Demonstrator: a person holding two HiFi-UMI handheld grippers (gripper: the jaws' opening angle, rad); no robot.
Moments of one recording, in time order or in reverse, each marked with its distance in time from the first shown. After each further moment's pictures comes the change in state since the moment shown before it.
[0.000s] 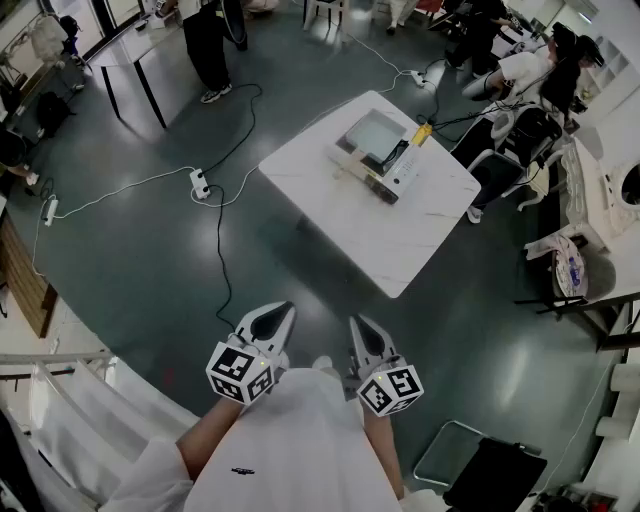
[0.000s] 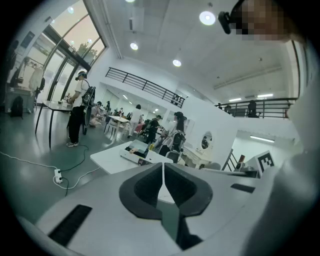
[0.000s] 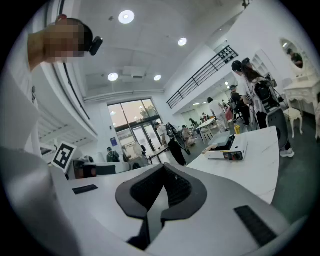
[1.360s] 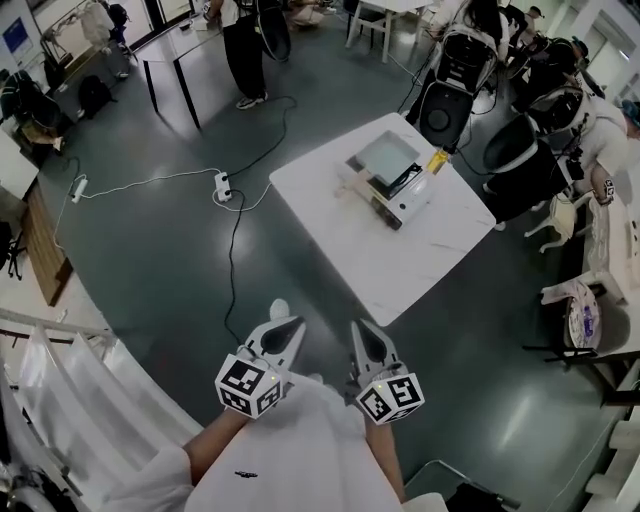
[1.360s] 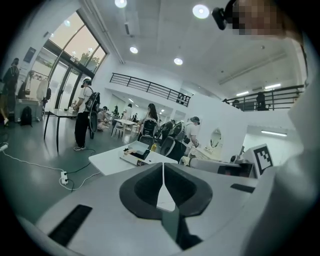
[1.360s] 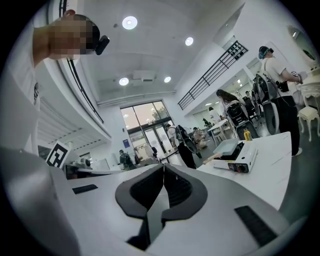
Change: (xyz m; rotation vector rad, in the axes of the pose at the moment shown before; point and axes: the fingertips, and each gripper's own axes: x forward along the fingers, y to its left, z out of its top) left arm 0.063 -0.077 -0.005 0.018 -0.006 0.121; right arm -0.013 -0.067 0.052 -0.018 -0.009 0.162
